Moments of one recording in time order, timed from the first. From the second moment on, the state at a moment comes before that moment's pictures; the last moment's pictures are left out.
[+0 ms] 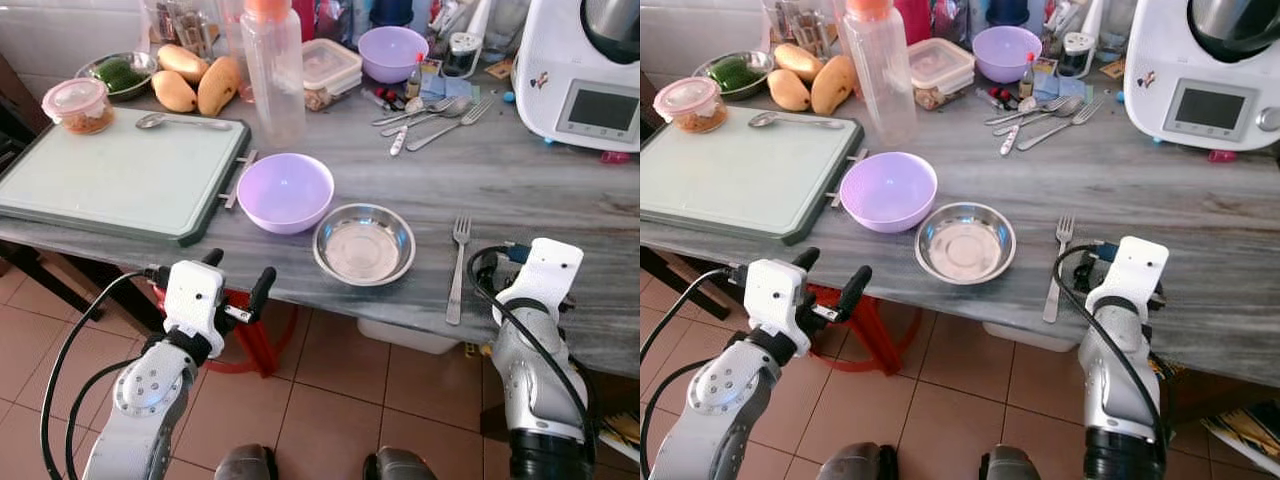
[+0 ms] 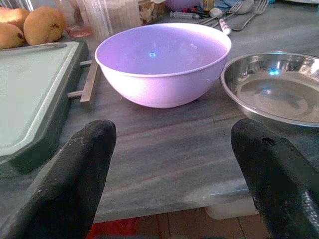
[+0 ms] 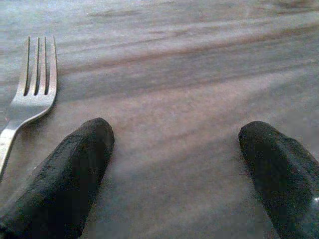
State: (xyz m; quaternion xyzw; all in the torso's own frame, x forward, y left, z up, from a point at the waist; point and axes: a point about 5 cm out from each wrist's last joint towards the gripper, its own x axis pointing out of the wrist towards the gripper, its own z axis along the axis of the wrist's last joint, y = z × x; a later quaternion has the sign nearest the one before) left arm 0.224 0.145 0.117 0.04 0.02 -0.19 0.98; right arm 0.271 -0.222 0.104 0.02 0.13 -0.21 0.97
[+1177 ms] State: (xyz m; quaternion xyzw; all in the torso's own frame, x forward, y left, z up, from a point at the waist) left arm 0.225 0.142 0.118 0.03 0.02 -0.18 0.98; right arm 0.282 -0.198 0.106 0.01 0.13 -0.11 0.98
